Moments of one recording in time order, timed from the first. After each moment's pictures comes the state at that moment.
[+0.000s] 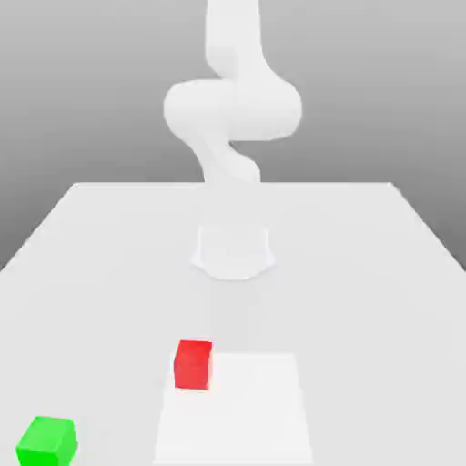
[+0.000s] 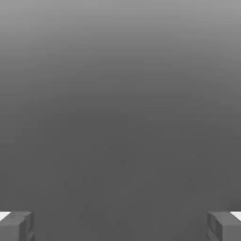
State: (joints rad) arm -0.01 -0.73 -0.01 -2.36 0.00 2.35 0.79
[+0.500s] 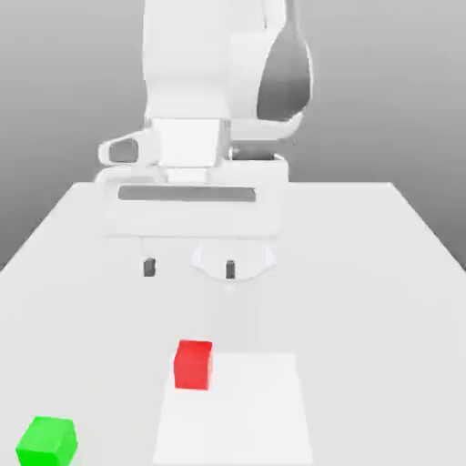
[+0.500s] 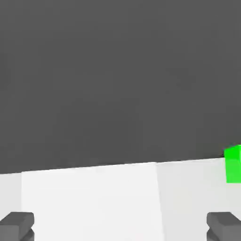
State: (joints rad) arm -0.04 -0.19 -0.09 -2.76 -0.01 2.72 0.74
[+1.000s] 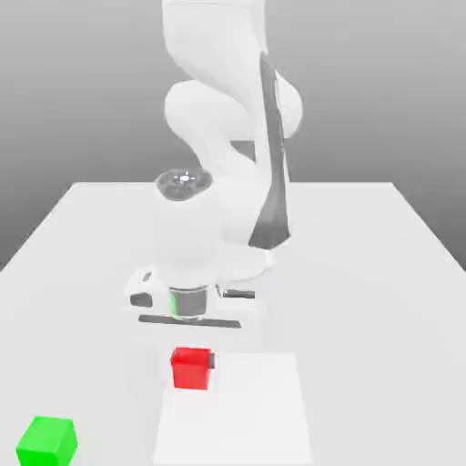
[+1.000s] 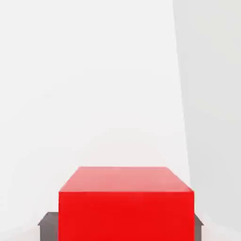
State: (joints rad) arm -0.09 0.20 -0.05 -2.82 0.08 3.02 0.67
